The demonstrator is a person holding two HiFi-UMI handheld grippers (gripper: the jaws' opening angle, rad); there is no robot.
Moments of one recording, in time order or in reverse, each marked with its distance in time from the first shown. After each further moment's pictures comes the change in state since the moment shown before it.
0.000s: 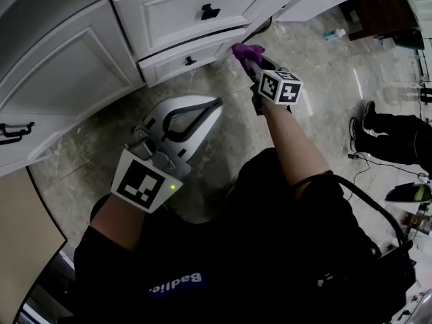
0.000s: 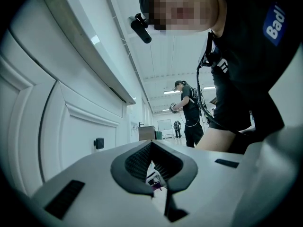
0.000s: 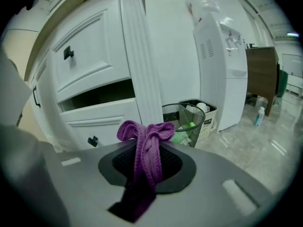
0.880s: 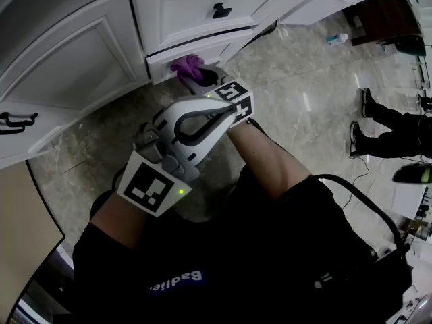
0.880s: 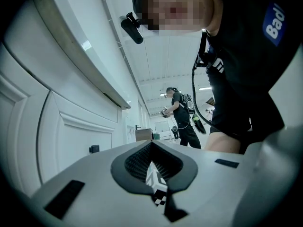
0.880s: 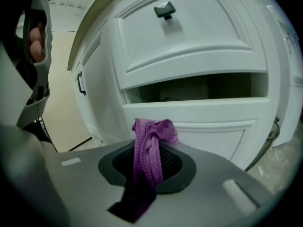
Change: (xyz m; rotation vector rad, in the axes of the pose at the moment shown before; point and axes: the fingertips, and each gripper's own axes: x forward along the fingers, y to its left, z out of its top) left arm -0.004 -0.012 0.015 0.023 -0.032 -0.029; right arm 0.021 0.228 -0.015 -0.212 0.015 0.424
